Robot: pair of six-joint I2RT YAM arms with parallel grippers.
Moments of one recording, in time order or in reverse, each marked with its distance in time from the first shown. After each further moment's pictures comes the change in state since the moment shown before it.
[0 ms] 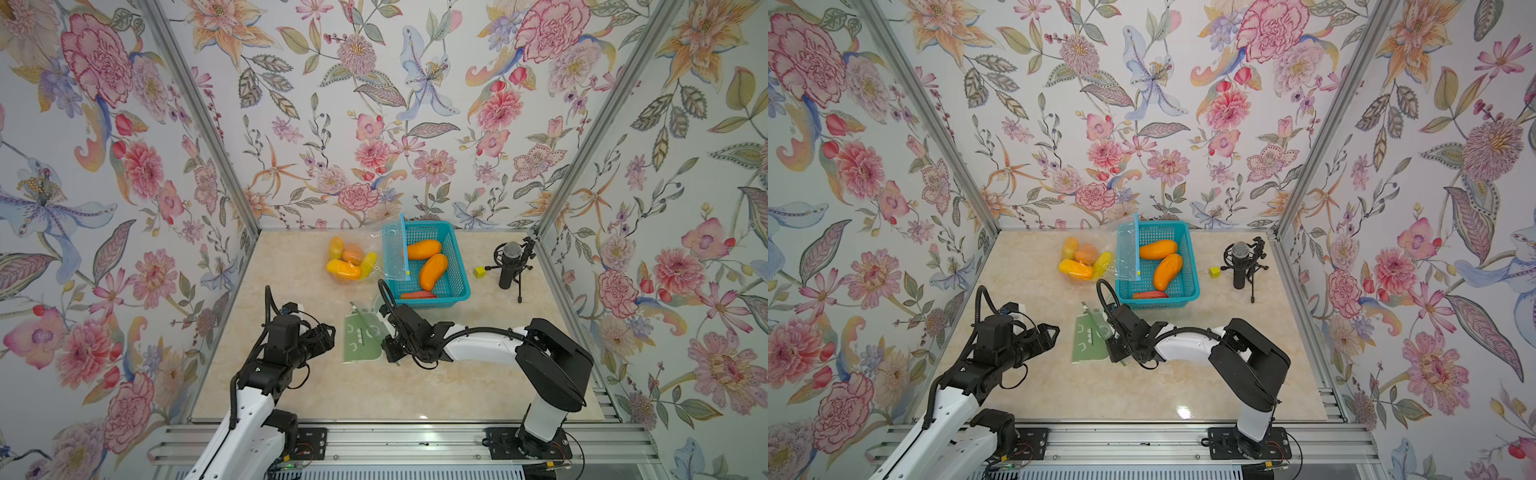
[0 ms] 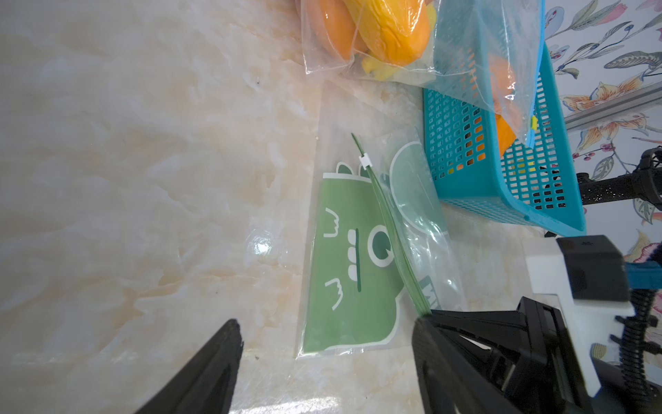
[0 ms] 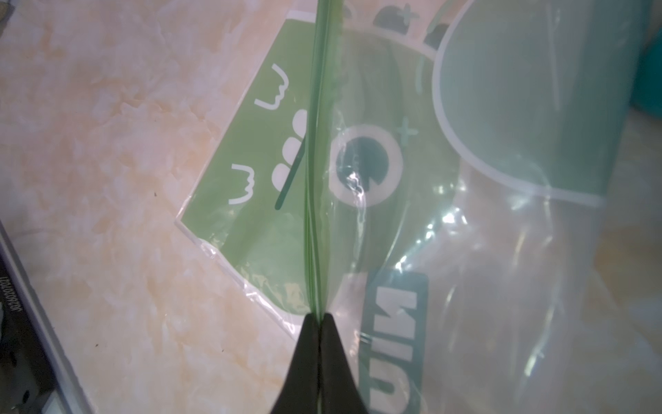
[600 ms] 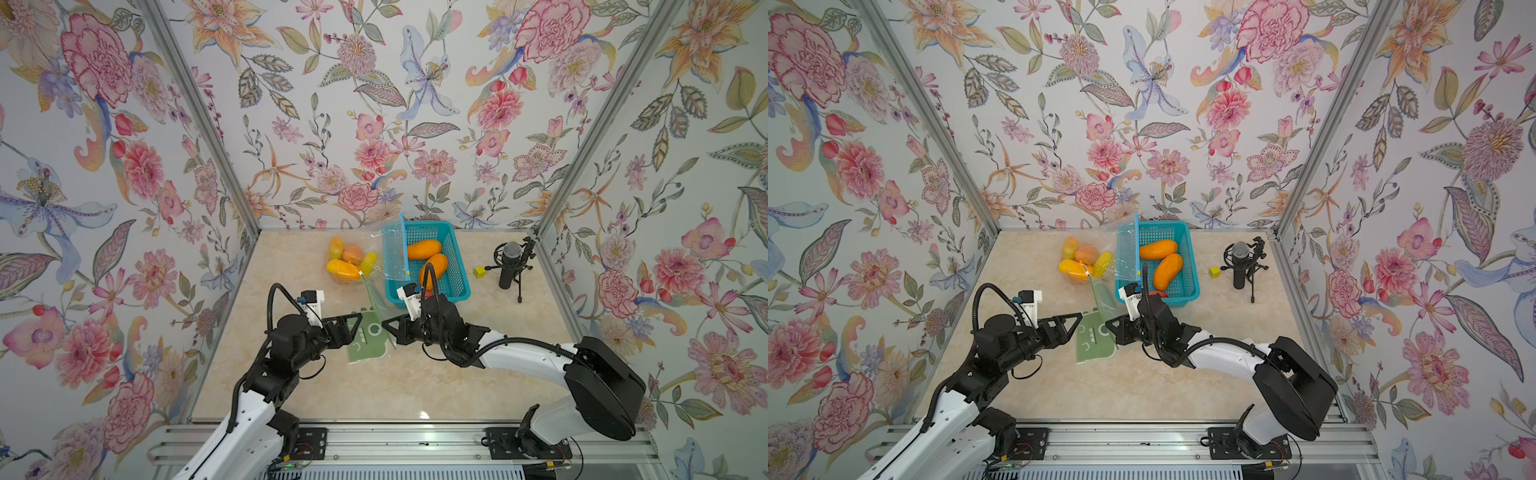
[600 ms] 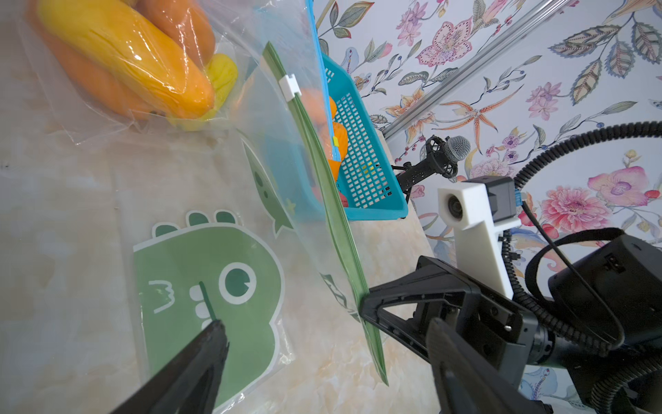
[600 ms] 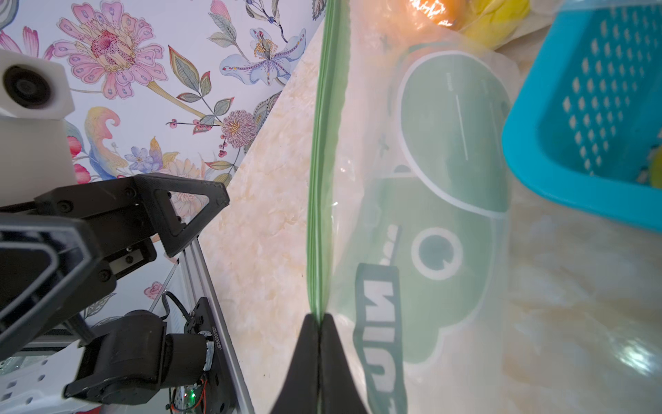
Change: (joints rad) left arm -0.180 -0.003 -0.034 0.401 0.129 -0.071; right arm -0.079 -0.238 -0.203 0.394 -0.170 0.209
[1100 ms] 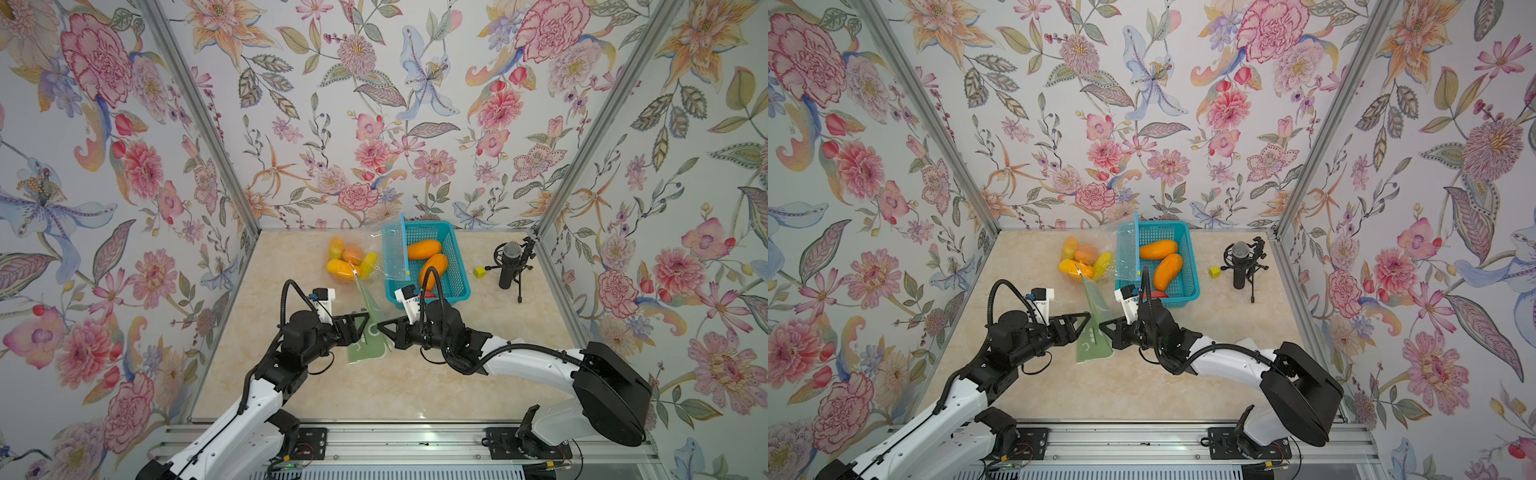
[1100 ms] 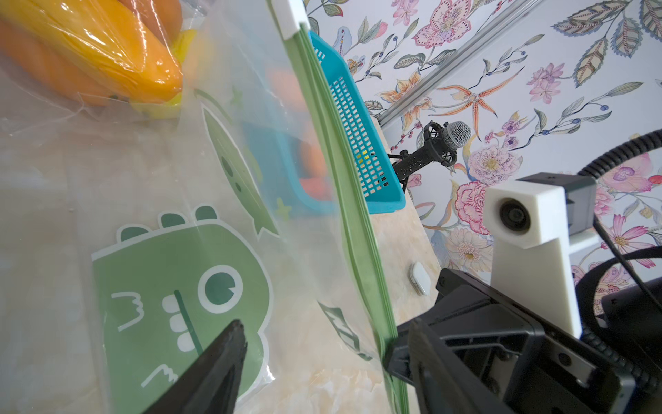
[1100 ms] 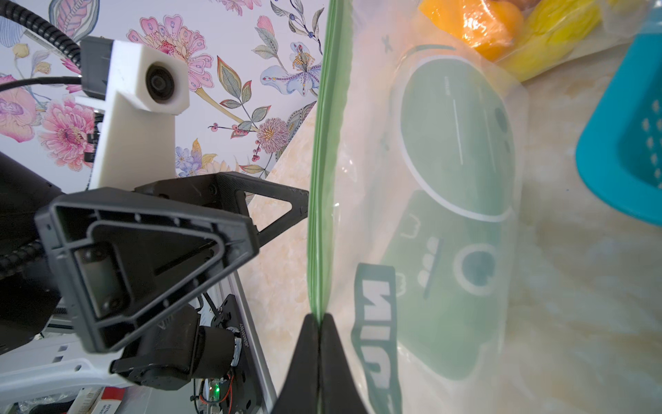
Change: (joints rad) left arm -0.057 0.111 -0.002 0.105 -0.023 -0.010; right arm 0.046 -0.032 -0.024 0.073 0.000 0.009
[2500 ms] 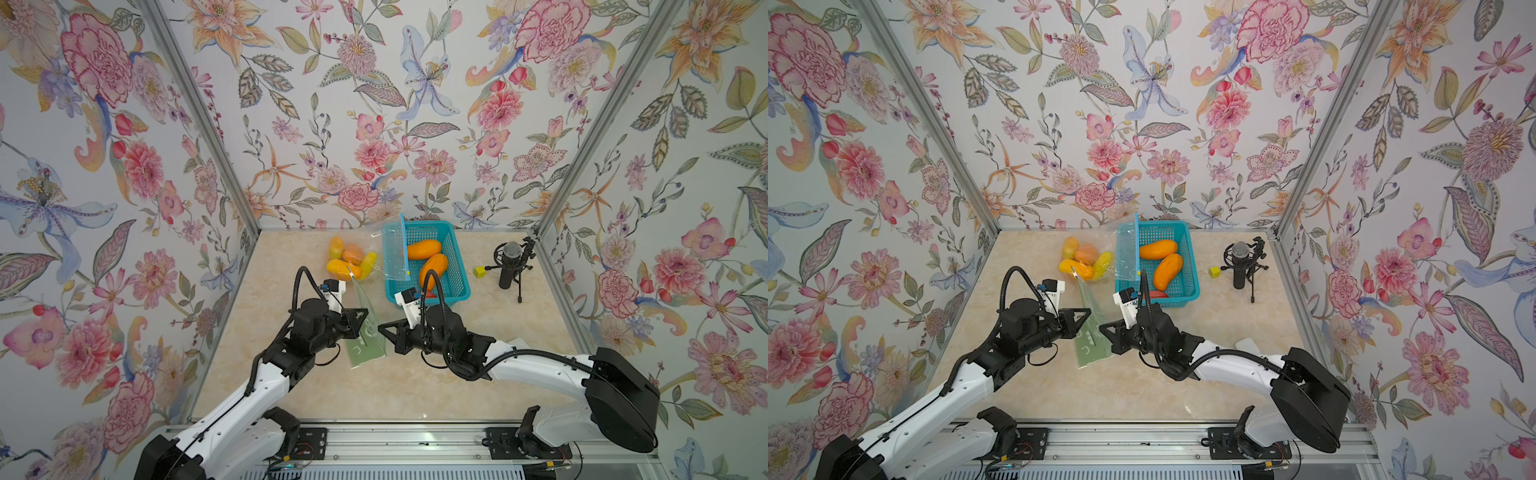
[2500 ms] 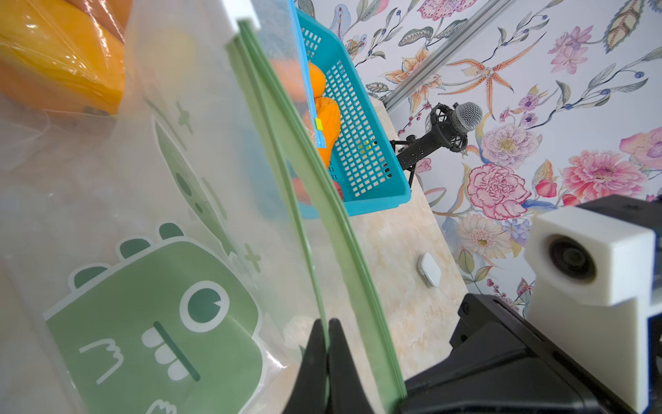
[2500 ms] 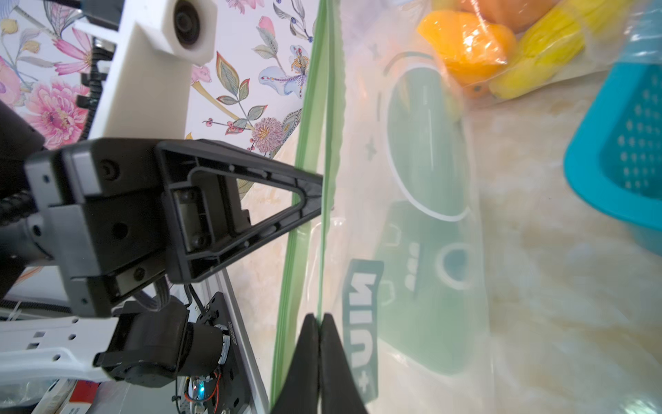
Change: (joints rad) left arm -0.043 0.139 0.177 -0.132 -0.031 0.092; right arm 0.026 -0.080 -0.010 -0.072 0.126 -0.047
